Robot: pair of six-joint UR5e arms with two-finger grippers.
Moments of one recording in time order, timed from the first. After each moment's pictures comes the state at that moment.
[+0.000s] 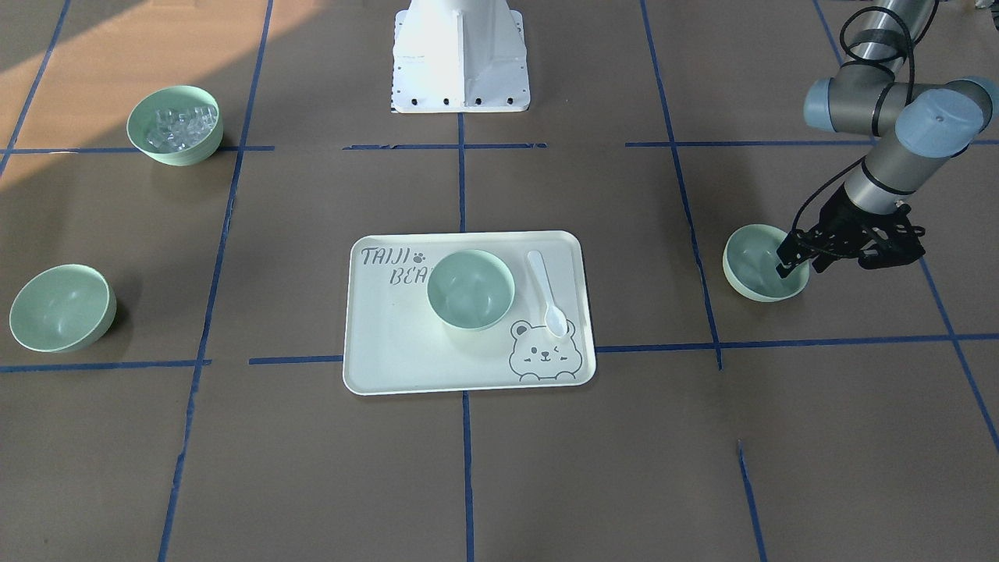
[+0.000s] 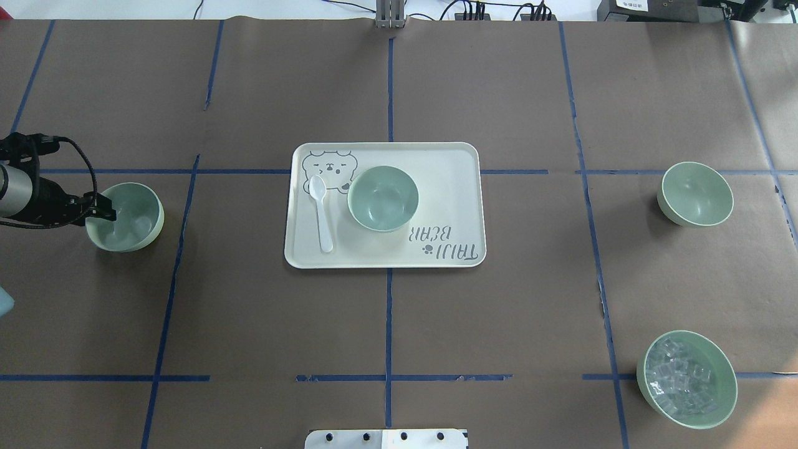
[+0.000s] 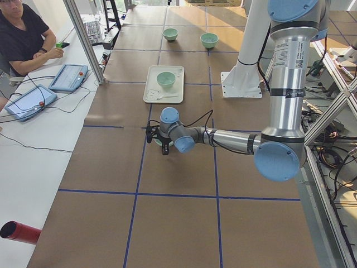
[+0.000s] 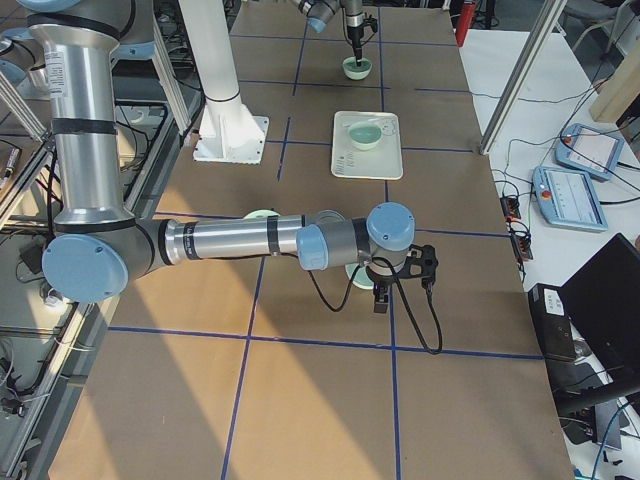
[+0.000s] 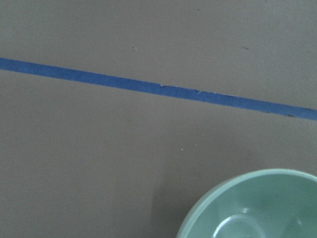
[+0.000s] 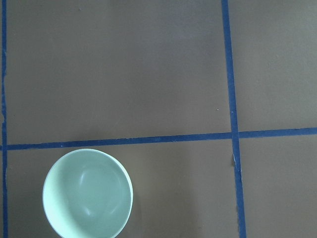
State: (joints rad) left arm -0.91 -1.58 -1.58 -2.31 -2.07 -1.09; right arm 1.52 -1.53 1.66 -1.48 2.47 0.27
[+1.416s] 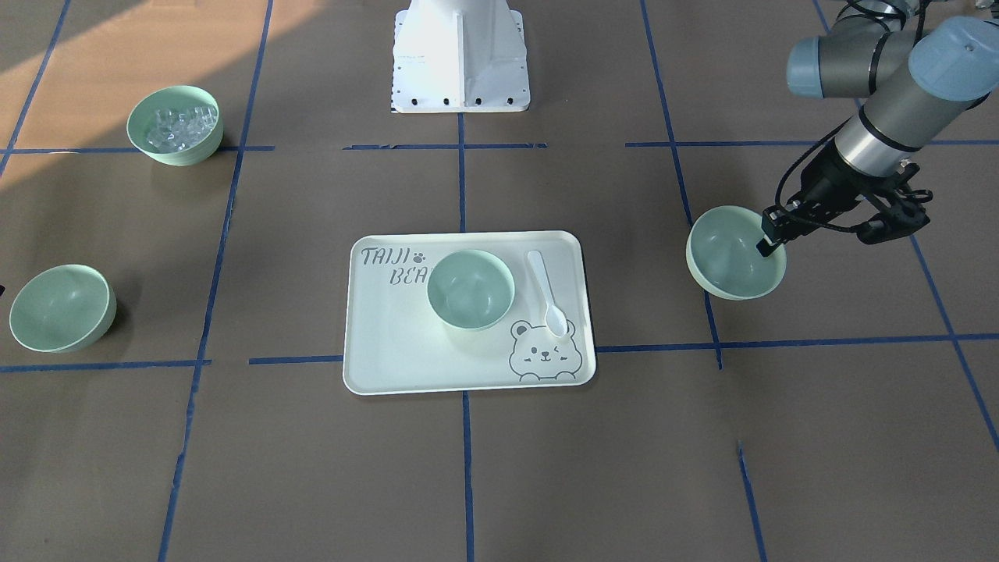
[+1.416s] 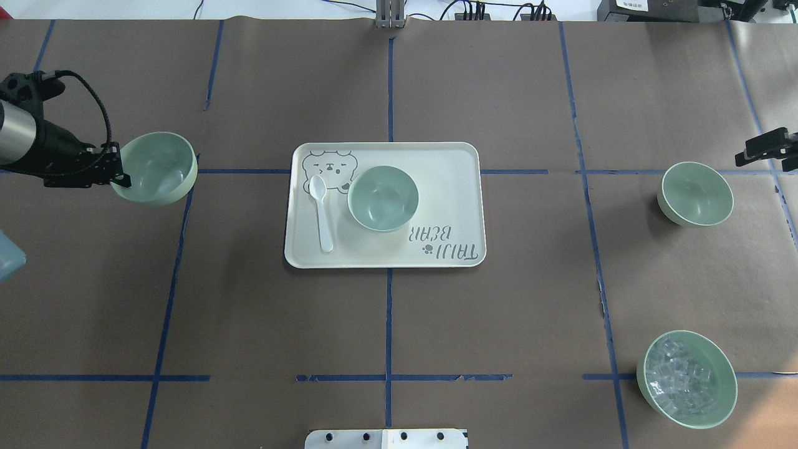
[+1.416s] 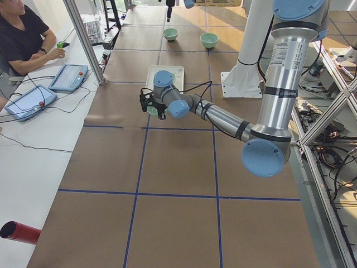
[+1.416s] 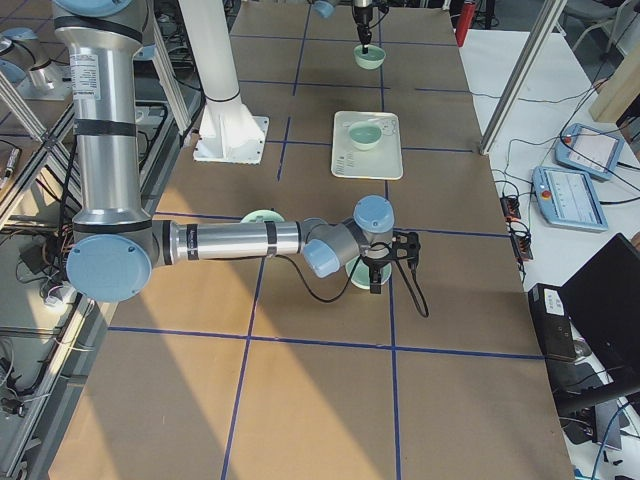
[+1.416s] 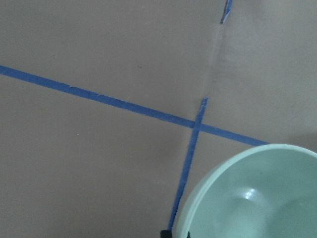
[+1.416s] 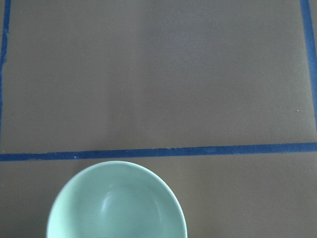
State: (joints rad) left arm -0.98 -1.73 -1.84 -1.98 -2.20 -1.28; right arm 1.24 -1.57 1.54 -0.96 2.31 0.69
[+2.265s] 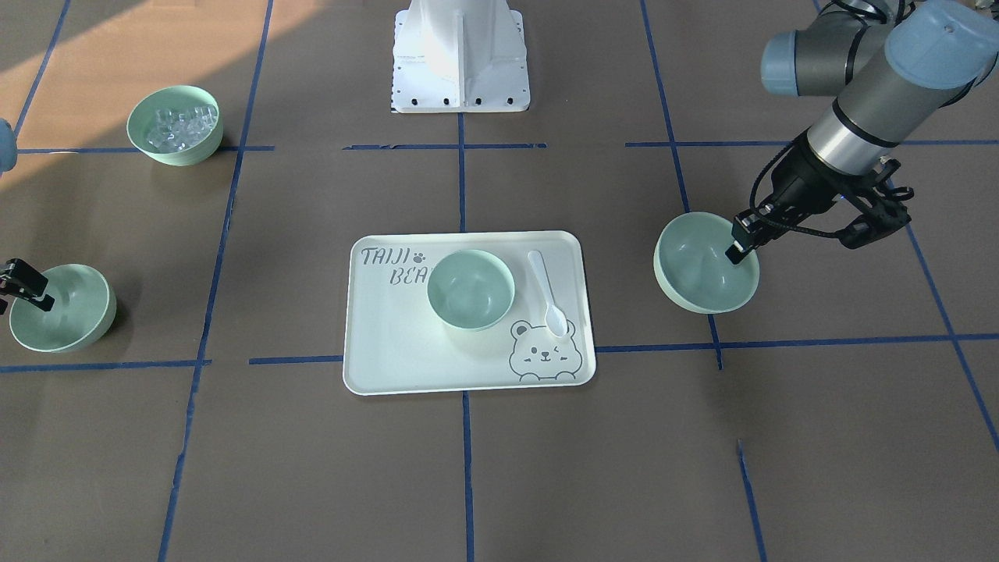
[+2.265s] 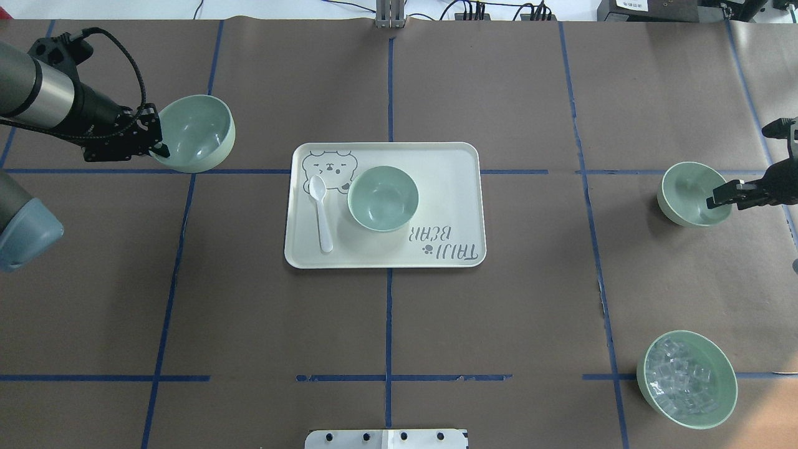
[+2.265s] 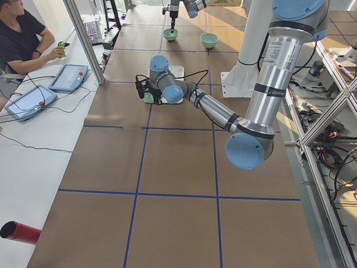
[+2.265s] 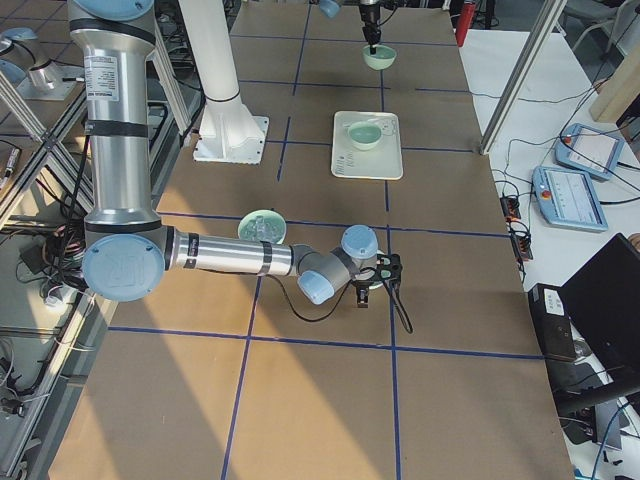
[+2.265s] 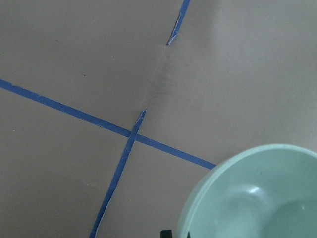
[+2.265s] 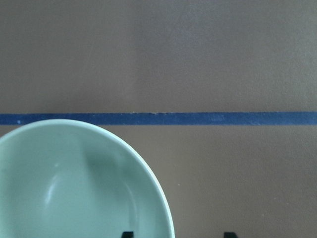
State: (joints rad) left arm -0.97 -1.84 -1.84 -1.93 -2.20 -1.42; right arm 1.12 -1.57 1.40 -0.78 2.25 0.74
